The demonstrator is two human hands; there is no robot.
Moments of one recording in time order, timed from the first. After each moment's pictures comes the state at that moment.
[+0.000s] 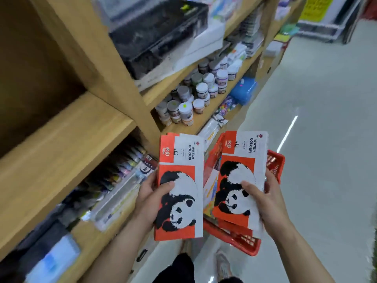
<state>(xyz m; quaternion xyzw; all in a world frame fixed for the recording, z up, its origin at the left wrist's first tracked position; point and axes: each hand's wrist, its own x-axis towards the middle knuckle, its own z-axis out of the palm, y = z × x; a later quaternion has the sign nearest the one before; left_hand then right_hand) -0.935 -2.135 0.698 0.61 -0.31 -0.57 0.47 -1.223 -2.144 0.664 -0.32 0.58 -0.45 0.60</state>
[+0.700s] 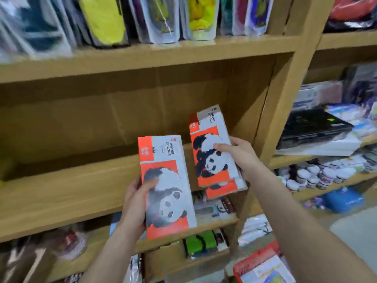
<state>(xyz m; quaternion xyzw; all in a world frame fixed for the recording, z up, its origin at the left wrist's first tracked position) -0.772 -1.985 0.837 0.58 -0.10 -0.28 0.75 -0.908 -2.236 0.888 -0.61 0.37 -0.25 0.65</state>
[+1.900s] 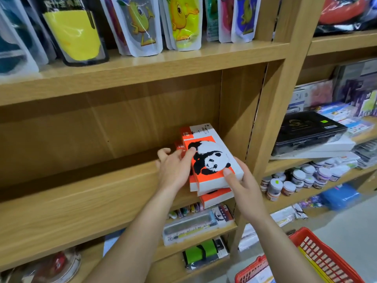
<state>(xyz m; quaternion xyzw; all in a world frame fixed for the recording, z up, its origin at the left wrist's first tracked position) -0.765 -2.132 0.882 0.83 -0.28 -0.17 0.45 -0.949 -2.197 0.846 -0.68 0.27 -0.36 0.57</state>
